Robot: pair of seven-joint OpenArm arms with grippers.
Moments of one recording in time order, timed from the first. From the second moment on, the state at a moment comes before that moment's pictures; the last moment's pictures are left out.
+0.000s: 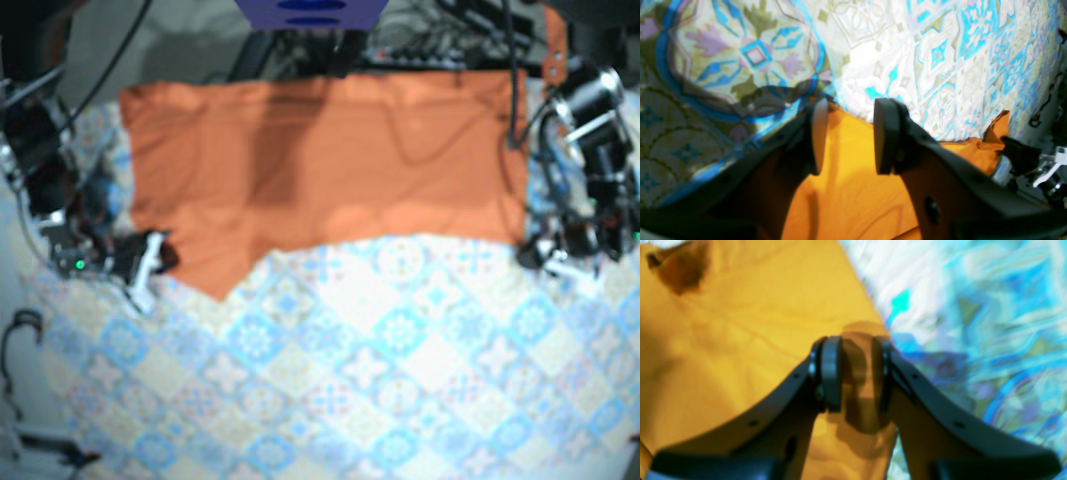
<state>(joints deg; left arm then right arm) -23.0 -27.3 -27.0 37.9 -42.6 -24.4 64.6 35.2 29.2 -45.8 24.0 38.9 41.6 -14.6</state>
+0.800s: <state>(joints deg) -20.9 -27.9 -27.0 37.9 -45.6 -24.4 64.6 39.4 28.4 -45.6 19.0 38.2 41.2 -12.6</state>
